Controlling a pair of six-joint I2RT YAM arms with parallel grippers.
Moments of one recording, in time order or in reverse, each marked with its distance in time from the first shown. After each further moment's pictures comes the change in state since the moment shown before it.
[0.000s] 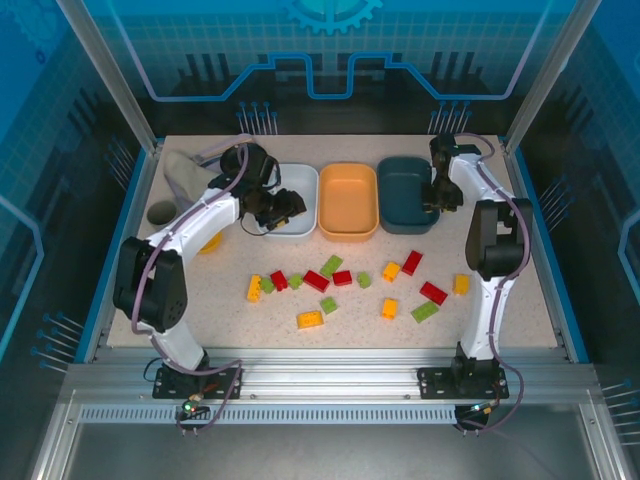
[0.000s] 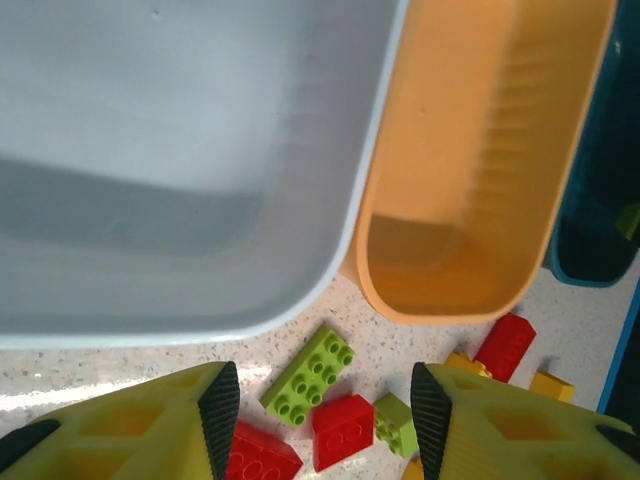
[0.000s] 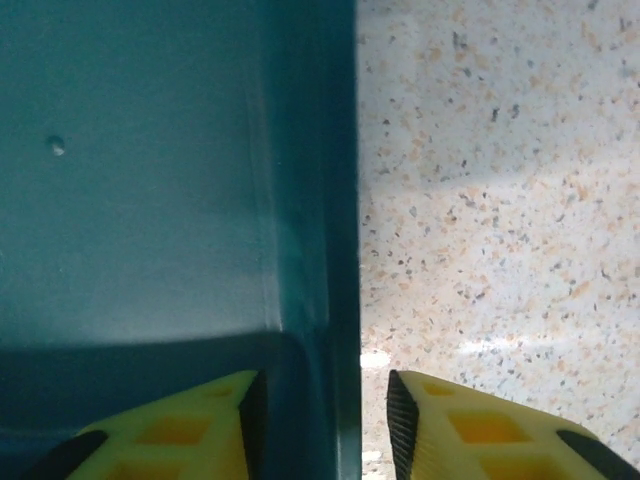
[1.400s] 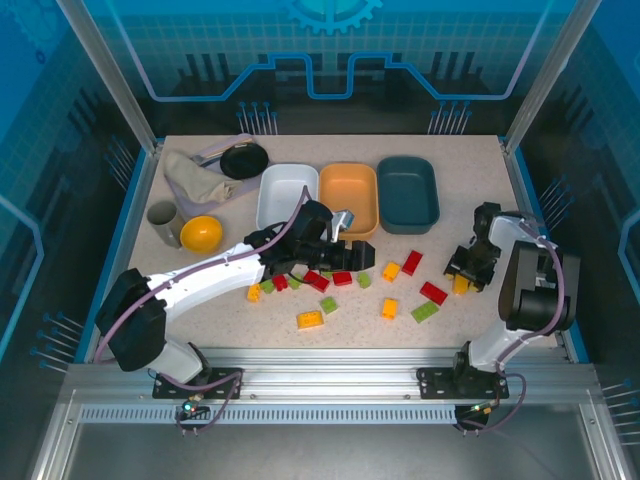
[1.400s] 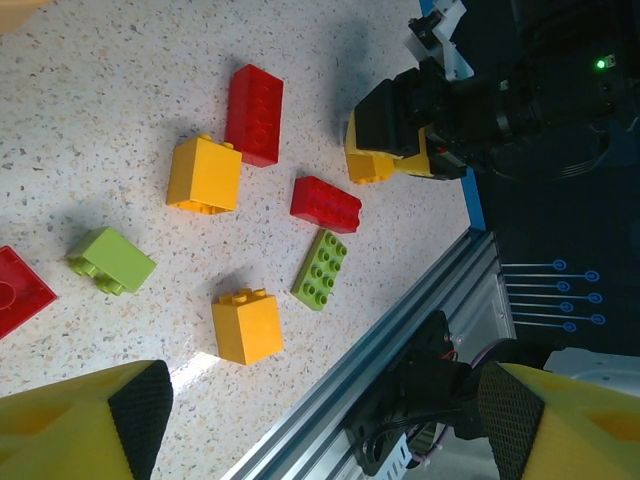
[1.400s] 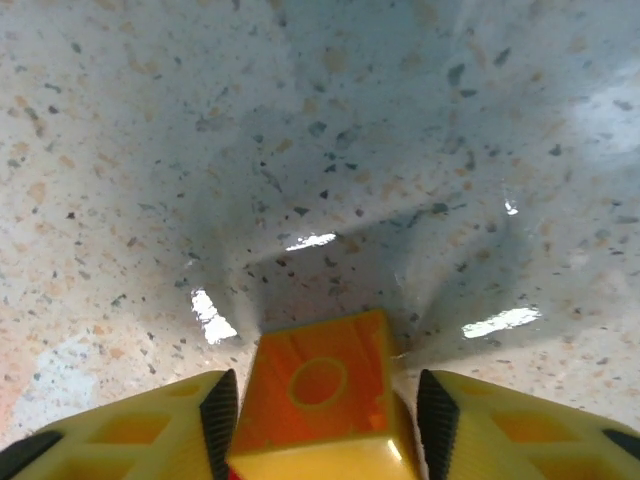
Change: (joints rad) left arm -0.480 -0.199 -0.273 0.414 0.053 -0.049; right arm -0.245 -0.452 -0.814 0.126 -0.192 0.219
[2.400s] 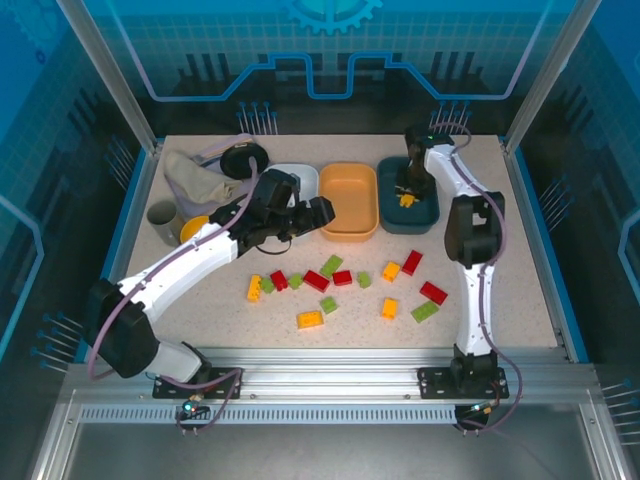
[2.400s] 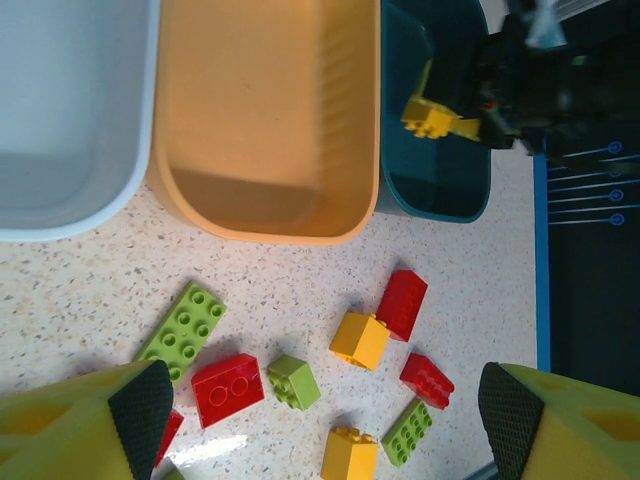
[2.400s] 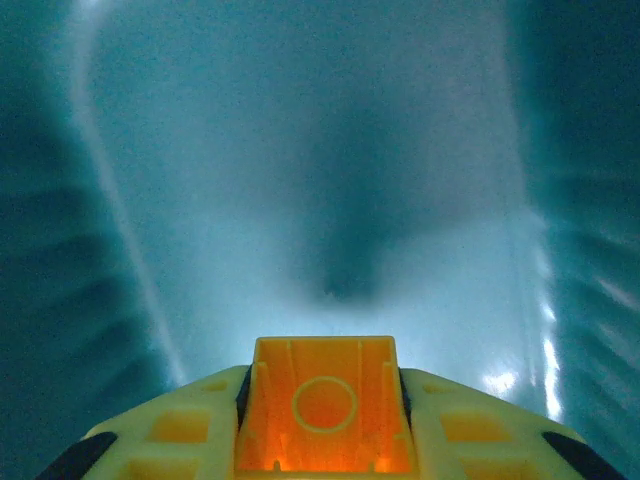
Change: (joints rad) left arm 0.225 -0.076 0.112 -0.249 -0.248 -0.080; right arm 0.346 0.705 1.159 -0.177 0.069 0.092
